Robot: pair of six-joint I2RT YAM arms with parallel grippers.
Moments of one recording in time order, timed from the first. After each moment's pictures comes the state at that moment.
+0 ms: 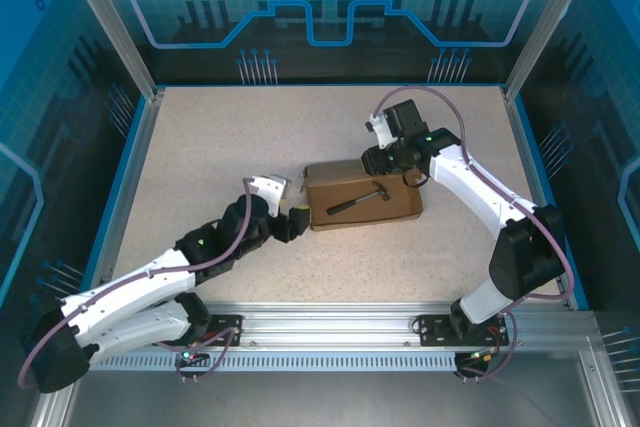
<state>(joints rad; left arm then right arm) -0.78 0.92 0.65 -0.21 -0.19 -0.39 0.43 1.57 1.32 -0.71 -0.08 0.04</state>
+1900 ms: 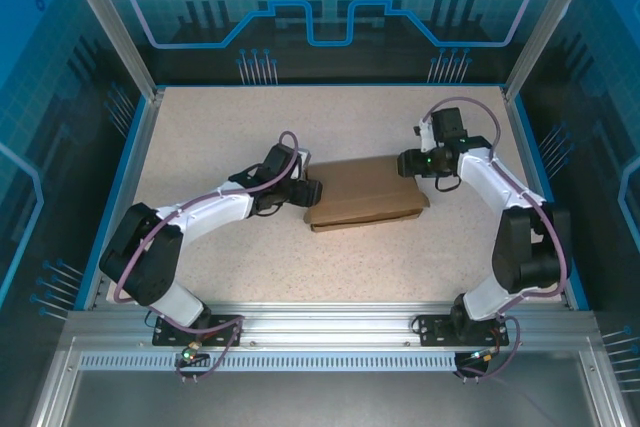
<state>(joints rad) -0.54 1.57 0.95 -0.26 0.01 -0.34 0.13 1.59 1.15 -0.64 -0.16 0.11</state>
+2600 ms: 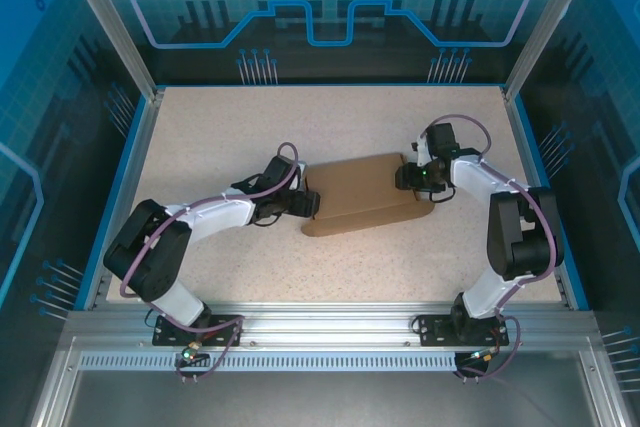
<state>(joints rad) -0.54 1.60 0.87 -0.20 0.03 -0.38 0.12 1.67 1.05 -0.53 -0.20 0.19</state>
